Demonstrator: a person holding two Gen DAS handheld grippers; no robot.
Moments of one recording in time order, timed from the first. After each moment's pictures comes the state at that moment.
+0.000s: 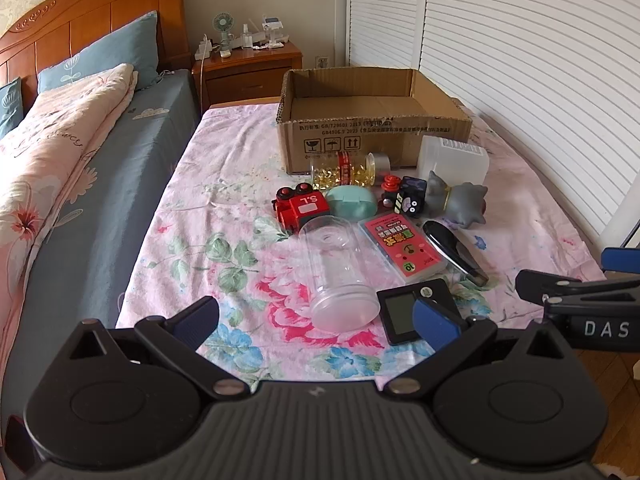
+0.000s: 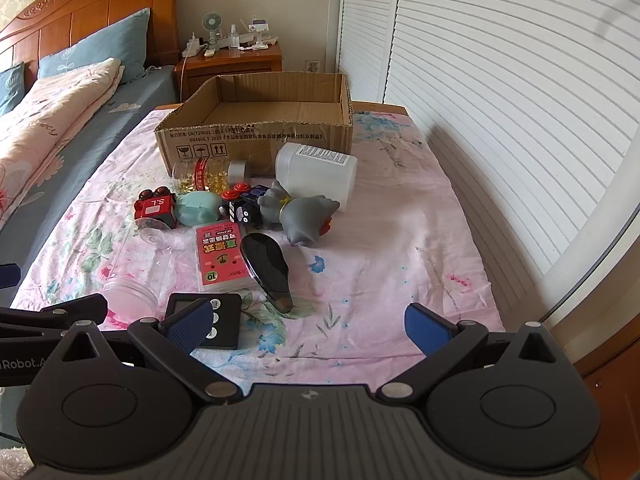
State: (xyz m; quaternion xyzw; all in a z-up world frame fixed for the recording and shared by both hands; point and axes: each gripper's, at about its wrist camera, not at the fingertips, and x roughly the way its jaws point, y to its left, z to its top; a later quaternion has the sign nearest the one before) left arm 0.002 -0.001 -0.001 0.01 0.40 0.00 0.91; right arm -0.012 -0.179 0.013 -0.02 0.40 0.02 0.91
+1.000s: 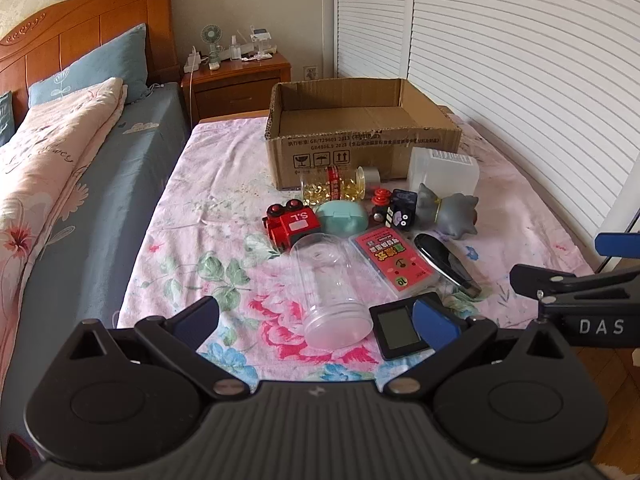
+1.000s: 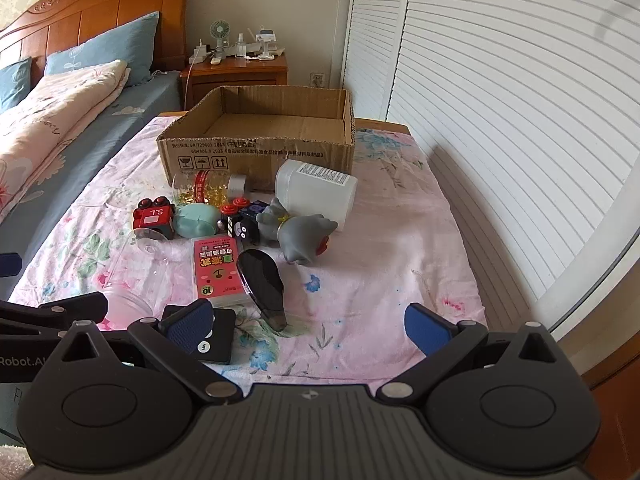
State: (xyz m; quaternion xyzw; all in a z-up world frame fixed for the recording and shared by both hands) left arm 0.006 -0.004 0.006 0.02 0.39 -0.02 0.92; right arm -0.007 -0.177 0.020 -0.05 0.38 0.03 0.92
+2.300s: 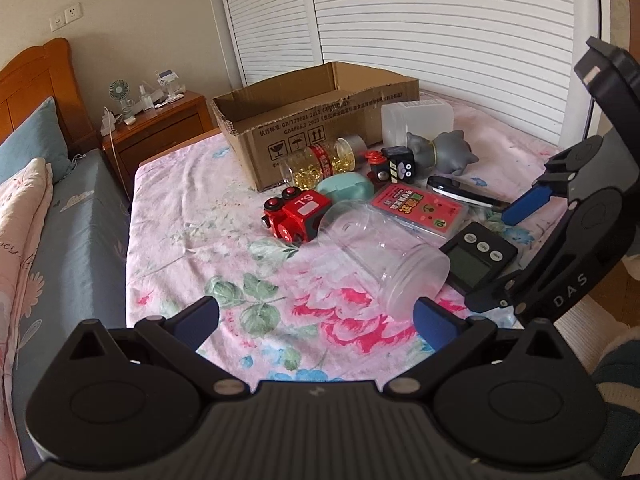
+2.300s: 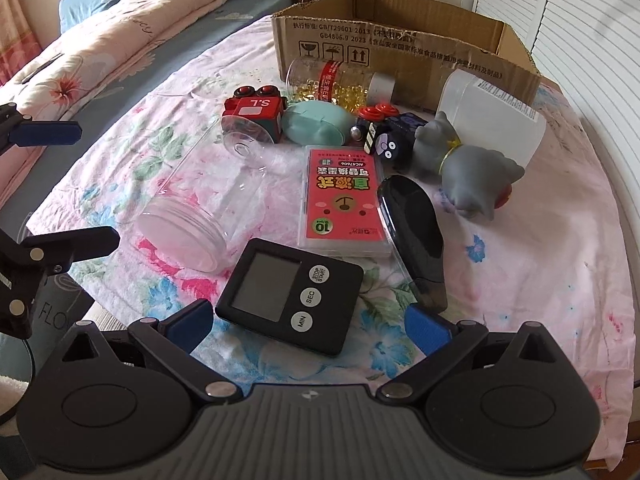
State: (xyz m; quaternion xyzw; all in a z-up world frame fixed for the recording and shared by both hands) left arm 0.024 0.061 -0.047 0.15 0.34 -0.17 0.91; right arm 0.044 -0.115 -0.063 -0.10 0.48 0.18 0.85
